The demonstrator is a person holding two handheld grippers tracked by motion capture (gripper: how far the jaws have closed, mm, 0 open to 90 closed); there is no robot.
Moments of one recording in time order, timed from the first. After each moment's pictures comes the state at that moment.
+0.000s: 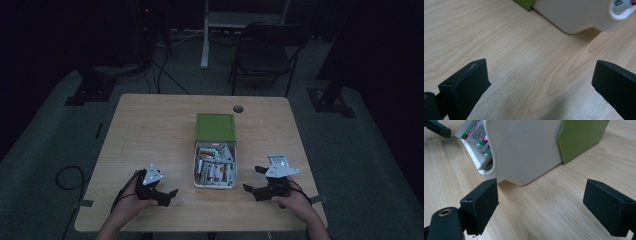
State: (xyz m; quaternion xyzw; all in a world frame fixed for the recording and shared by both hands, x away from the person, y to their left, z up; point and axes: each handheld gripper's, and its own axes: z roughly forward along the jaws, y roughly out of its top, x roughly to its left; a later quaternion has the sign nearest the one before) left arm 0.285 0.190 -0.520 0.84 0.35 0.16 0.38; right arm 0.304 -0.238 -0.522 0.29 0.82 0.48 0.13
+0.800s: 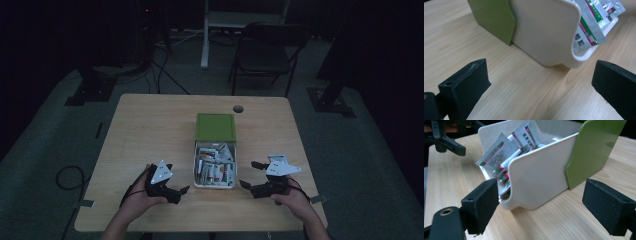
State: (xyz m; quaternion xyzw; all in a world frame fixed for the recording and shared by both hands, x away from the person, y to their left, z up) left arm 0.290 0.159 -0.500 0.83 0.30 0.18 0.43; right arm 0.303 -0.228 -0.500 0.27 0.79 0.53 0.13
